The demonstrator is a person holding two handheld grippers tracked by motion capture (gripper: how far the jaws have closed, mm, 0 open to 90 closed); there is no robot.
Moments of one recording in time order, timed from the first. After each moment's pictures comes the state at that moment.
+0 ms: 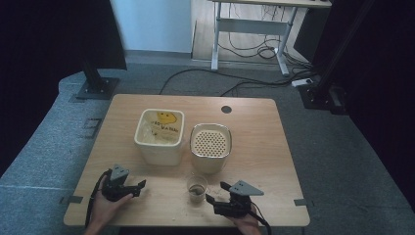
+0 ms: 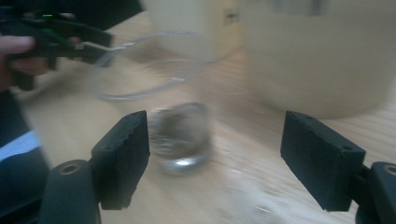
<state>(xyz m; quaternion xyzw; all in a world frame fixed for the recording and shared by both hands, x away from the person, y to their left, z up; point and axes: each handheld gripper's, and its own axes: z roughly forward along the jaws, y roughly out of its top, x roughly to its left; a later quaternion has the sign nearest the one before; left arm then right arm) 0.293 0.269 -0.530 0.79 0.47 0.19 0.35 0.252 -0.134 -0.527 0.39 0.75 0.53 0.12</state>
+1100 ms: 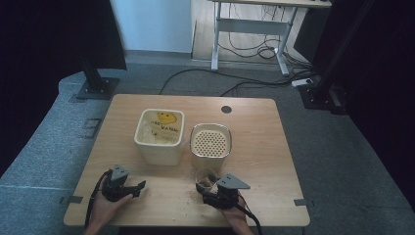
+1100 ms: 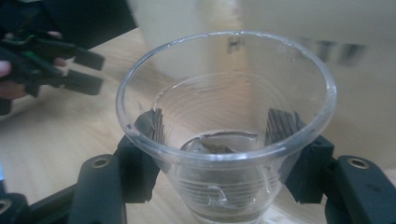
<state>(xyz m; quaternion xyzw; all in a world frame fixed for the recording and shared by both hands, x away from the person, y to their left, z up) 0.295 0.270 -0.533 0.79 0.47 0.19 0.34 0.274 -0.105 -0.526 0.38 0.74 0.54 0.16</state>
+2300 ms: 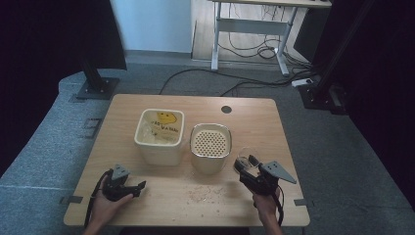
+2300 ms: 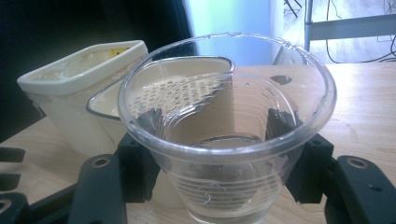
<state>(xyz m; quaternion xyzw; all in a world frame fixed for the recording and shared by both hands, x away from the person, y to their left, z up) 0.297 0.270 -0.535 0.80 0.47 0.19 0.33 0.287 -0.199 -0.473 0.47 0.62 0.57 0.25</state>
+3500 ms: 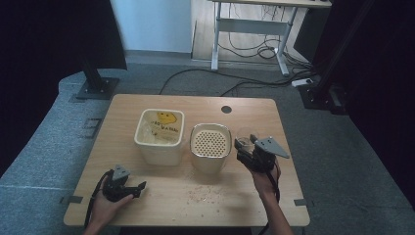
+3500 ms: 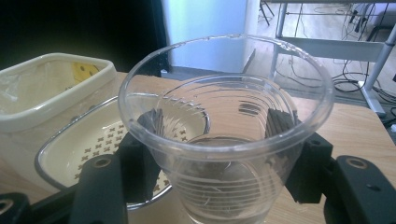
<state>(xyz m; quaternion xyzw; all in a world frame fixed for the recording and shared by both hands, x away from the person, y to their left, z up) 0.295 0.269 -0.535 0.80 0.47 0.19 0.33 0.328 -0.182 -0.421 0.47 0.65 0.51 0.32</state>
